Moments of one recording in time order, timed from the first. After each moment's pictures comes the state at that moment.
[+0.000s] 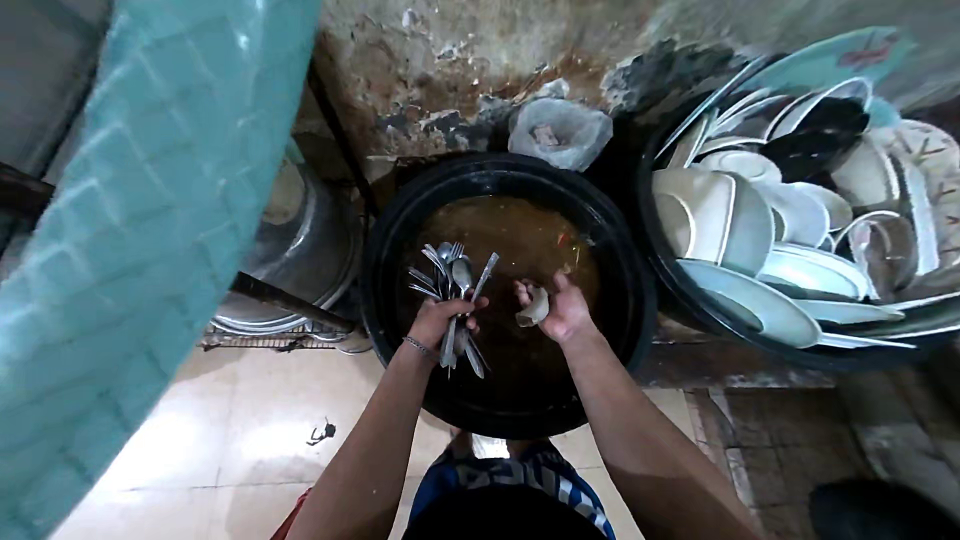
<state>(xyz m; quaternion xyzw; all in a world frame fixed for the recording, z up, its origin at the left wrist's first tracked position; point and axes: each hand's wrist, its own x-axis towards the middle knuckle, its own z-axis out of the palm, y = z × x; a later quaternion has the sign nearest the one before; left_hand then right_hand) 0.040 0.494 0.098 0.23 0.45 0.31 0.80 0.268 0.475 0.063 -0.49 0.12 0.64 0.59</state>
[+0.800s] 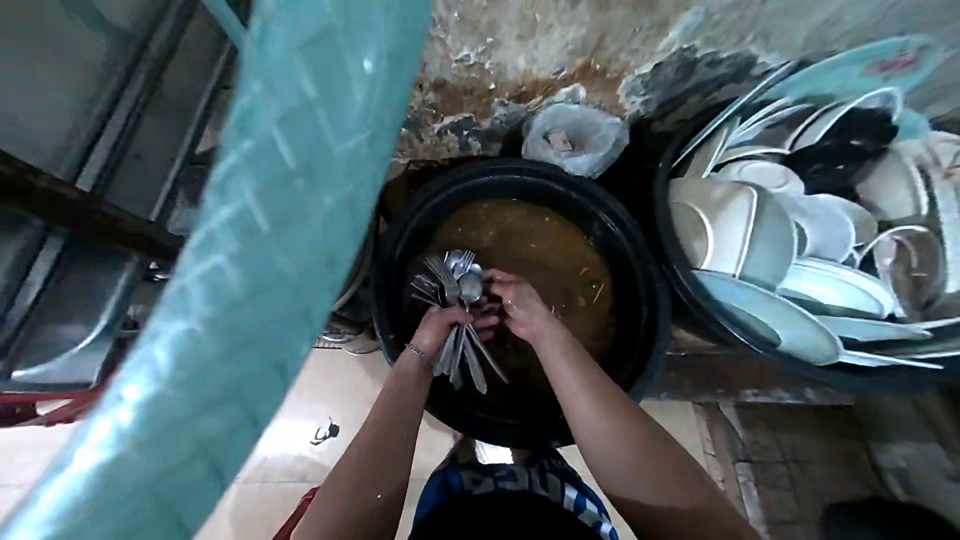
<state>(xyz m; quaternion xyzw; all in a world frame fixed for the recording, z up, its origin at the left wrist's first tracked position) 0.022 0.497 0.079 0.27 0.44 0.30 0.80 0.193 0.503 0.091 -0.58 -0.29 0.65 0.40</state>
